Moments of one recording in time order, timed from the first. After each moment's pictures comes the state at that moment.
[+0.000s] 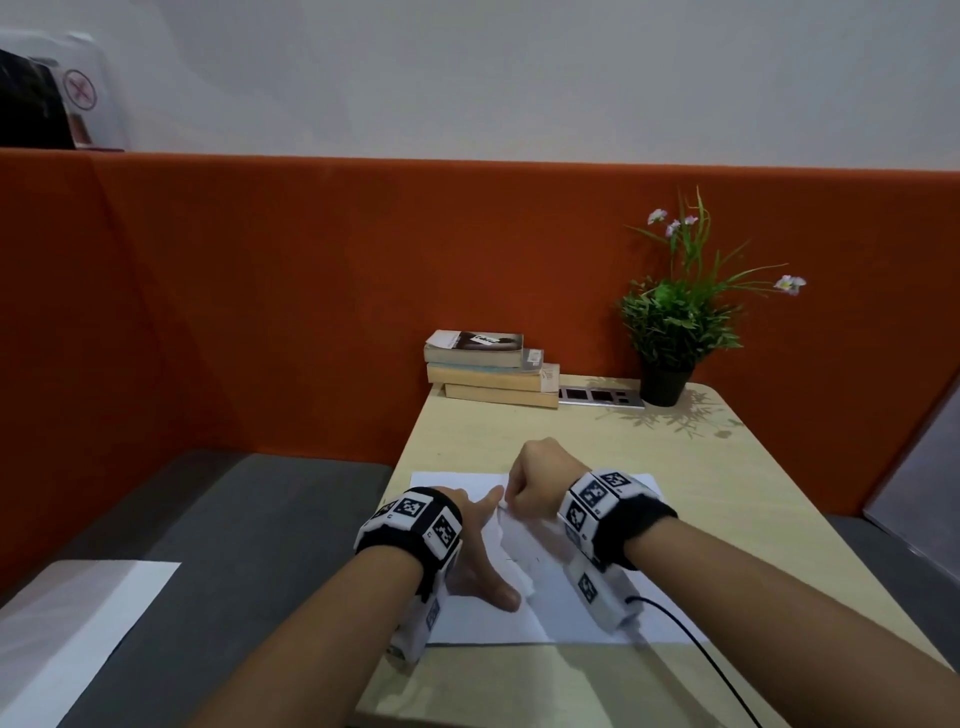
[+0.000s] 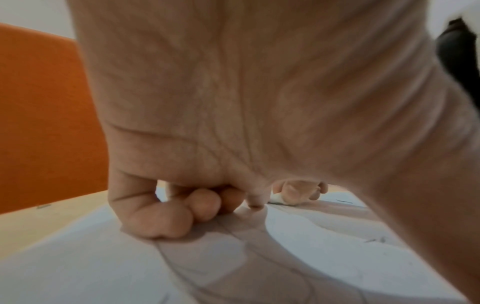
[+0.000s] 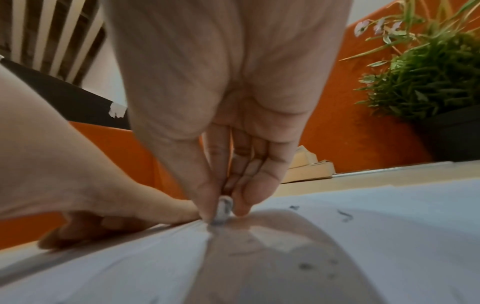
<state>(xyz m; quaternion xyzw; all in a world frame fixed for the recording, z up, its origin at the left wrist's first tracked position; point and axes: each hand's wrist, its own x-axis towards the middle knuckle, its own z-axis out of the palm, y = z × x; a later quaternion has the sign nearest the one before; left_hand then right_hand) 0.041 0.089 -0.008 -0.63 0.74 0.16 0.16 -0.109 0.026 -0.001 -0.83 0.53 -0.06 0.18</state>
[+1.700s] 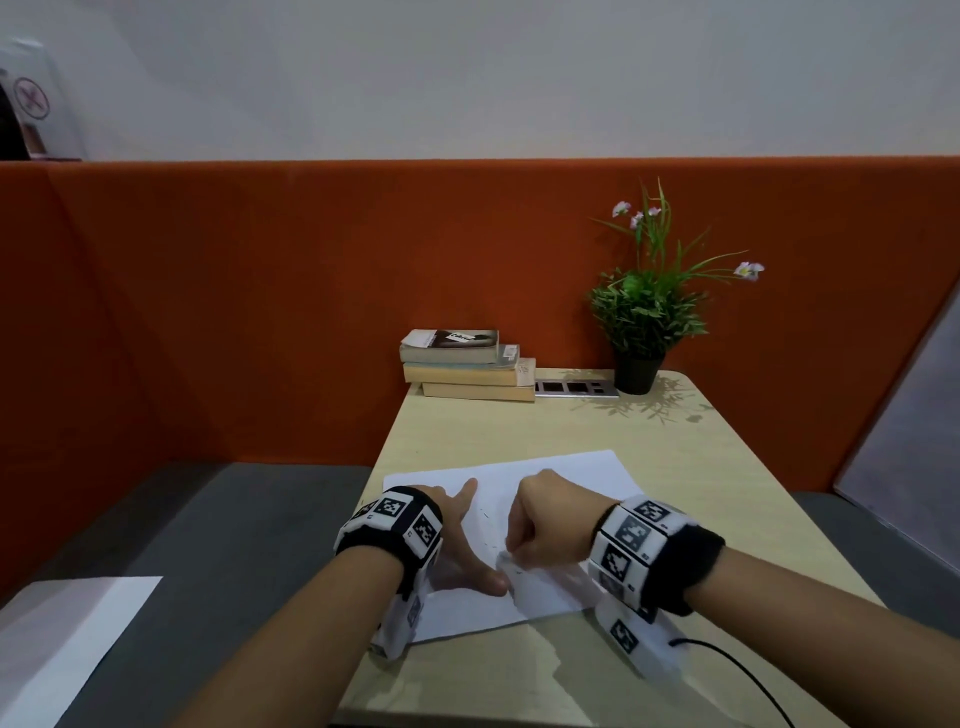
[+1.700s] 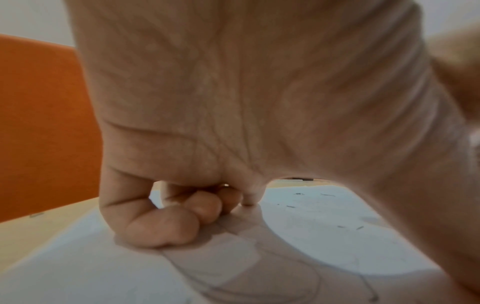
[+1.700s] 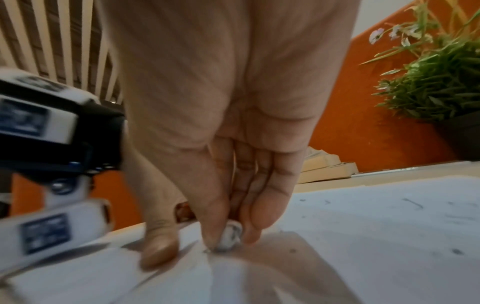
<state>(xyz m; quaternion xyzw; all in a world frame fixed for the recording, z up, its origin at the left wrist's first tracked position) 0.032 0.088 -0.013 -0.64 0.73 0.14 0.18 -0.153 0.080 -0.001 -0.87 0.45 0.00 0.19</state>
